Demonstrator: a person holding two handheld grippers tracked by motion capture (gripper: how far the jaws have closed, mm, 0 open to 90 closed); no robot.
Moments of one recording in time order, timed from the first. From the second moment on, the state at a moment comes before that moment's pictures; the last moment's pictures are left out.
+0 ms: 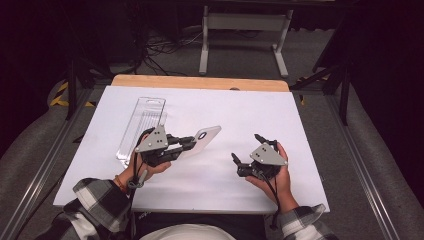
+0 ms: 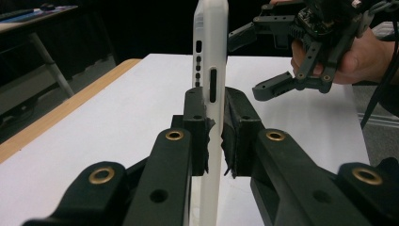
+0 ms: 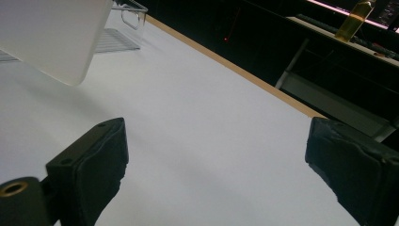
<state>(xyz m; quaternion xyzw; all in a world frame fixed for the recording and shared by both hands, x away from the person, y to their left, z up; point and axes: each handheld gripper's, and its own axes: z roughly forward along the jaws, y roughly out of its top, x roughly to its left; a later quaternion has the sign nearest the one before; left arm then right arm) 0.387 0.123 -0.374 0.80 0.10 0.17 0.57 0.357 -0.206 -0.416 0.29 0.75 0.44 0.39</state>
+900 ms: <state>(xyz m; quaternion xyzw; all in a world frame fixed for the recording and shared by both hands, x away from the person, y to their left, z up) 0.392 0.142 -0.363 0.80 0.09 0.17 0.57 0.358 -0.211 -0.418 0.30 0.74 0.45 0.40</state>
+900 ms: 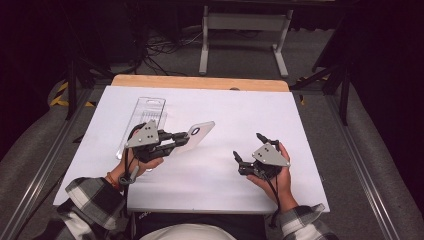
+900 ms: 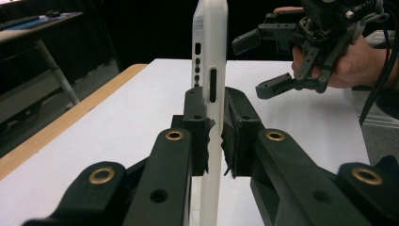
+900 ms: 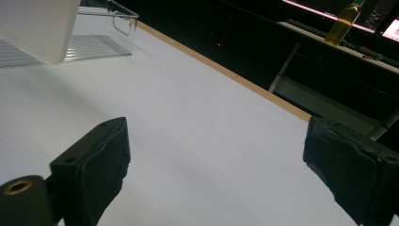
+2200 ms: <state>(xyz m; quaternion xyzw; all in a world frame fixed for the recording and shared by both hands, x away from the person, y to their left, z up) 0.400 0.167 -0.351 0.77 0.11 0.18 0.60 0.358 -0.208 -0.420 0.29 0.75 0.44 0.40</state>
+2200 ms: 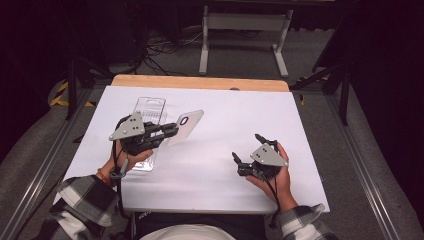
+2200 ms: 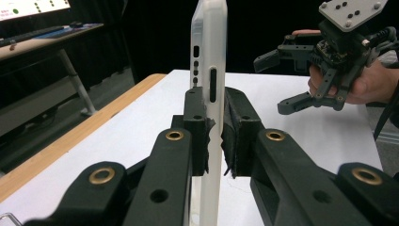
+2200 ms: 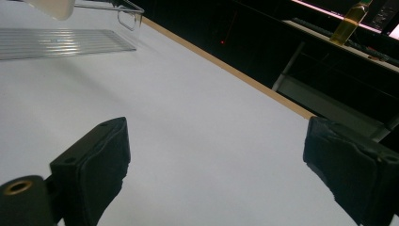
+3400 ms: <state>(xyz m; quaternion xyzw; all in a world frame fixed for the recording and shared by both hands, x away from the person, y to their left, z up) 0.404 0.181 -0.345 0.76 0.13 0.19 0.60 0.359 -0.207 -0.421 0.29 0.75 0.44 0.40</state>
